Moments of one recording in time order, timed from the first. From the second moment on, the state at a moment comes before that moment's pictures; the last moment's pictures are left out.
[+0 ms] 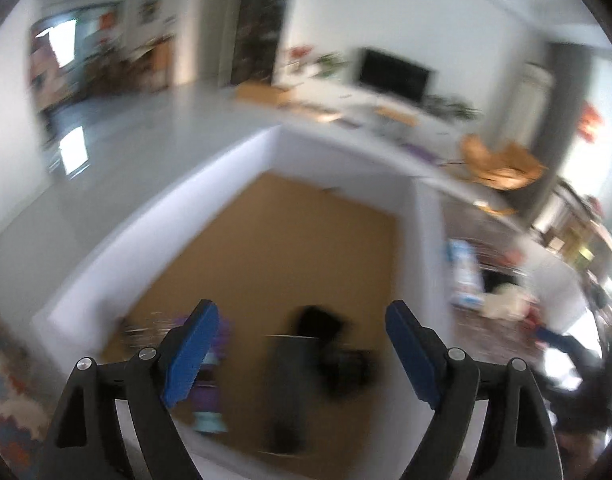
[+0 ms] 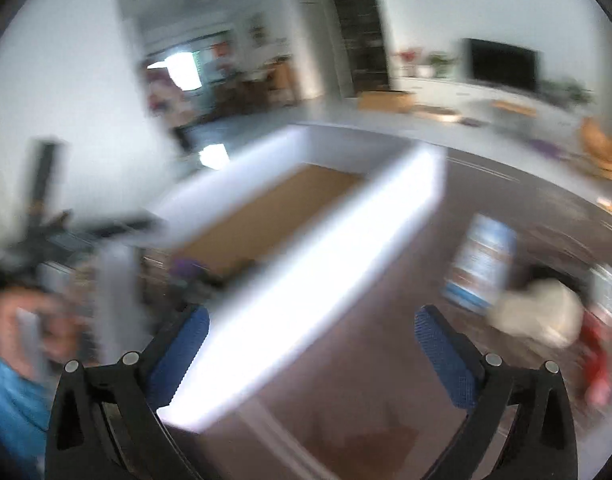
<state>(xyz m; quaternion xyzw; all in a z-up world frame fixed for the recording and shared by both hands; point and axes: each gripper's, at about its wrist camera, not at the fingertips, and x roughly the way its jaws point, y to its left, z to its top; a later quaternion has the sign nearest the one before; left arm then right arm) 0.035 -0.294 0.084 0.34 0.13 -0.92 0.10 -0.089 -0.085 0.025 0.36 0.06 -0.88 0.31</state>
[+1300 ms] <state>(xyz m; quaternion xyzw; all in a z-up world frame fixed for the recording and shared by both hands) -0.115 -0.039 -0.063 0.45 -0.03 -0.89 -0.07 -0.109 0.113 -0.057 0.46 0.03 -0.89 0.05</state>
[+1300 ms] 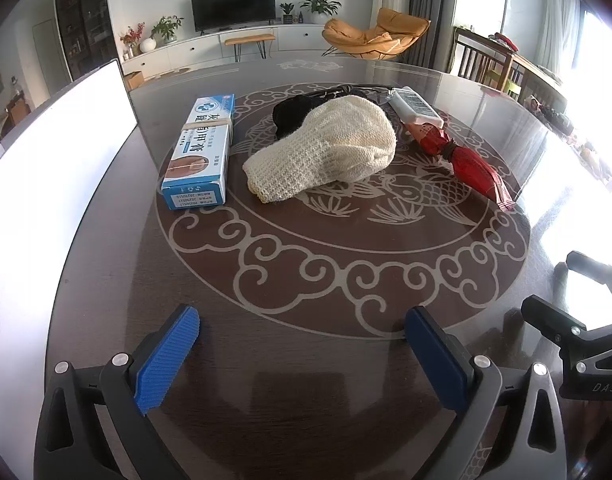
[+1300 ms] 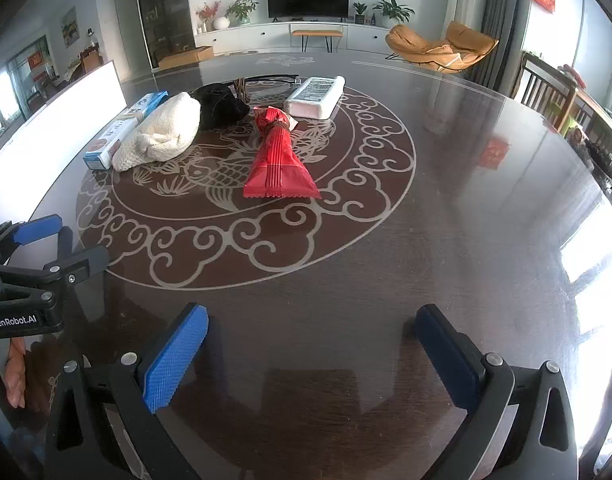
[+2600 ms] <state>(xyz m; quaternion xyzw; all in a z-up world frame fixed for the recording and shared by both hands) -0.115 -0.036 -0.064 0.45 -0.03 -0.89 -0.06 -0.108 0.114 -0.056 0.46 0.03 -0.89 0.05</state>
